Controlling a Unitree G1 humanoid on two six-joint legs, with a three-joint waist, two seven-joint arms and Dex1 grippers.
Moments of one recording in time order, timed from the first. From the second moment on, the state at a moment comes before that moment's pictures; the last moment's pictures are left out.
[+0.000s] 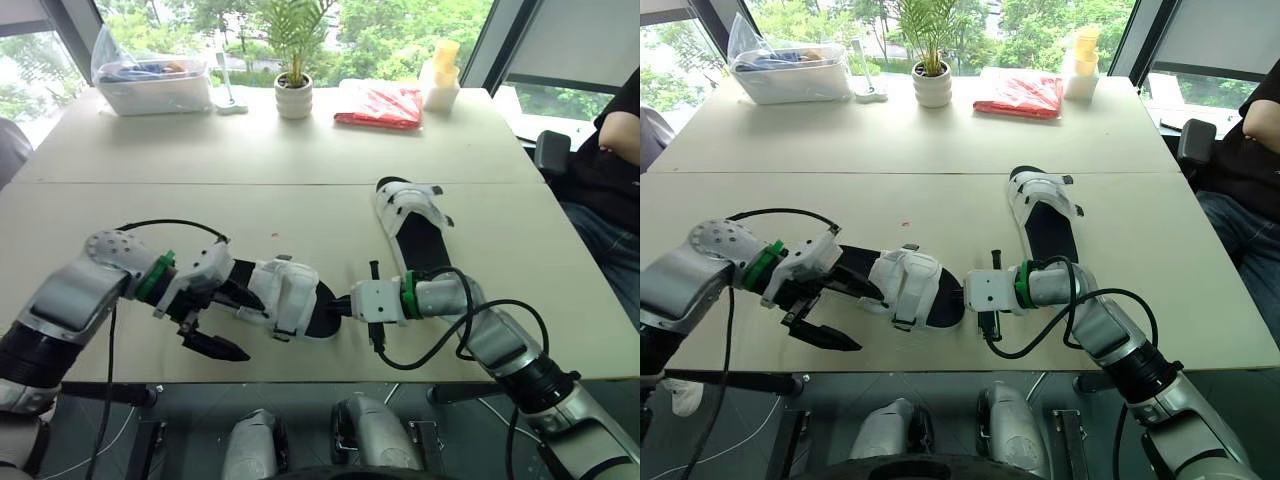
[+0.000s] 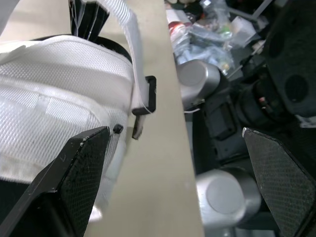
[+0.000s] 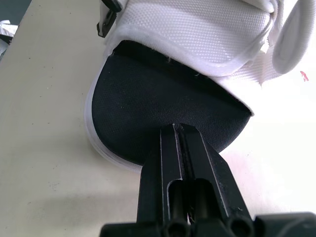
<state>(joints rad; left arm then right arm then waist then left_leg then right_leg) -0.43 0.96 -0.26 -0.17 -0.46 0.53 -1.54 -0.36 -0.61 0.45 -0.17 -0.12 0.08 1.03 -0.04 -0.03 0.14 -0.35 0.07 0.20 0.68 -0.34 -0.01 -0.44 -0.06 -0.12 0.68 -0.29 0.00</state>
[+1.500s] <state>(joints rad) -0.35 0.90 -0.29 -0.21 -0.47 0.54 -1.46 -0.36 -0.61 0.45 -0.18 -0.12 0.08 1.03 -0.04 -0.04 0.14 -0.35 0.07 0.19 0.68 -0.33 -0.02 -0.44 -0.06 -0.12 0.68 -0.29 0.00</state>
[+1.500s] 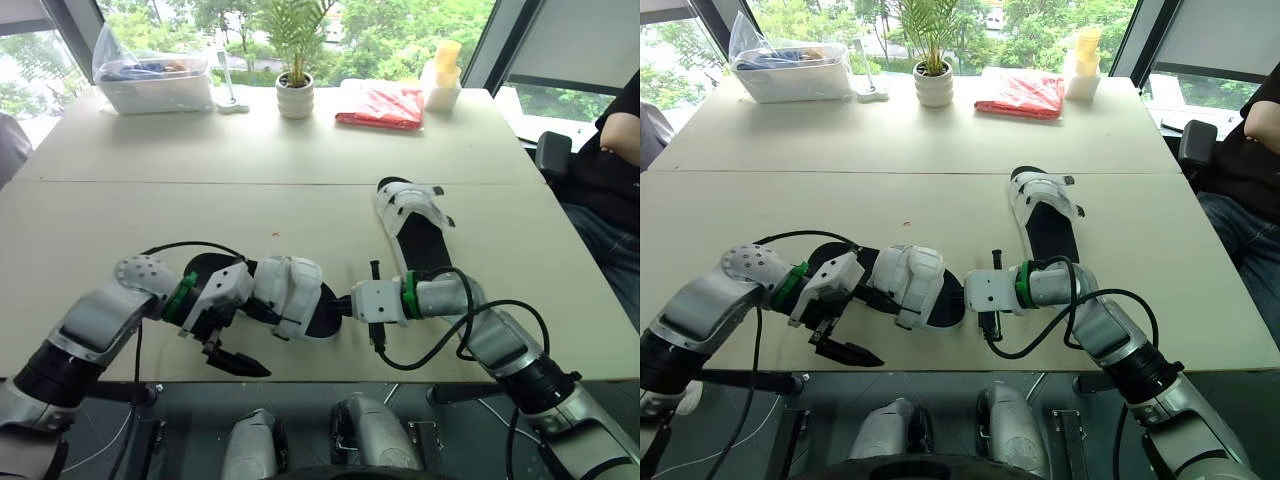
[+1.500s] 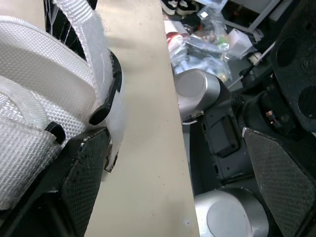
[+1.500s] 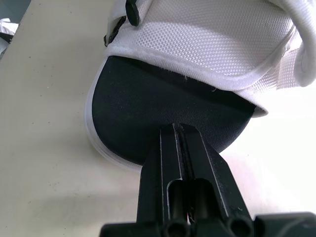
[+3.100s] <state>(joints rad) -0.74 0.53 0.05 0.12 -0.91 1.60 -1.00 -0.36 -0.61 0.45 -0.17 -0.13 0.08 1.03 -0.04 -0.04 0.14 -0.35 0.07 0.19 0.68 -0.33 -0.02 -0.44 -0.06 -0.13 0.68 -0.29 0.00</state>
